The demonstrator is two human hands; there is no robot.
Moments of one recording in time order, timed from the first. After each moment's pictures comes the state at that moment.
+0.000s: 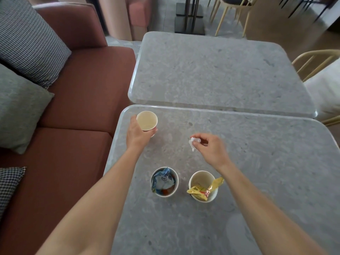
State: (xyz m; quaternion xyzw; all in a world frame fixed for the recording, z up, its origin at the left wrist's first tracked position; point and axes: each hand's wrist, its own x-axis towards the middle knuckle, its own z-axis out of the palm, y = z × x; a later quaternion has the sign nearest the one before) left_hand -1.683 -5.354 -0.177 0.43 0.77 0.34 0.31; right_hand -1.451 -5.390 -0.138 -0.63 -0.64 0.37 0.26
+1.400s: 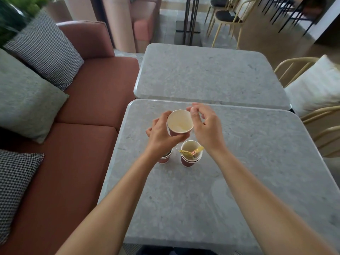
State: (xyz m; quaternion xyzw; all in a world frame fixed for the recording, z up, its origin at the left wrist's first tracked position) left_hand -1.599 -5.516 -0.047 0.59 0.65 0.36 0.32; right_hand -1.468 -5.497 -0.023 -0.56 -0.65 0.28 0.45
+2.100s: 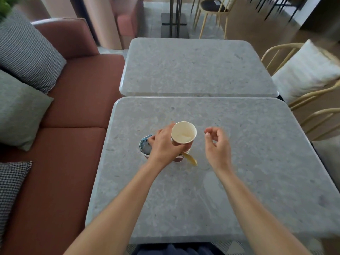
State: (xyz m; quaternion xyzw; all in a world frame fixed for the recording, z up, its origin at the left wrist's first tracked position) left_hand -1.555 -5.527 -0.077 0.63 0.63 0.29 0.34; right_hand -1.403 -5.537 -0.087 -0.66 -0.49 0.29 0.48
